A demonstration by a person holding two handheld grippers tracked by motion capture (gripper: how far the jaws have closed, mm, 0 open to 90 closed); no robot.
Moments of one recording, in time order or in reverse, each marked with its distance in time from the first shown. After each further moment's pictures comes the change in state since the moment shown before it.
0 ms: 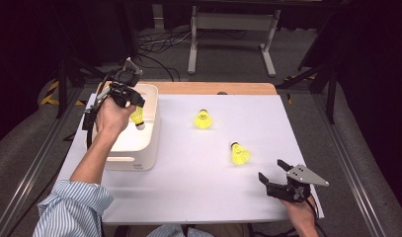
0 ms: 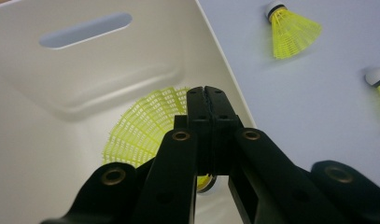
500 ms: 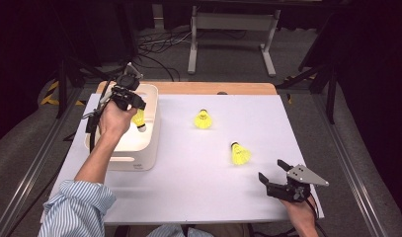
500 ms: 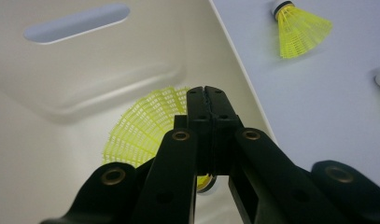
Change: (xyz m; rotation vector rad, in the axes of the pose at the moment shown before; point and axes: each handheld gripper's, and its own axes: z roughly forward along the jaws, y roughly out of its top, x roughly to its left) left arm 0.006 -0.004 0.018 0.001 -0.010 -0.006; right arm 0.000 0.000 0.000 0.003 0.001 -0.001
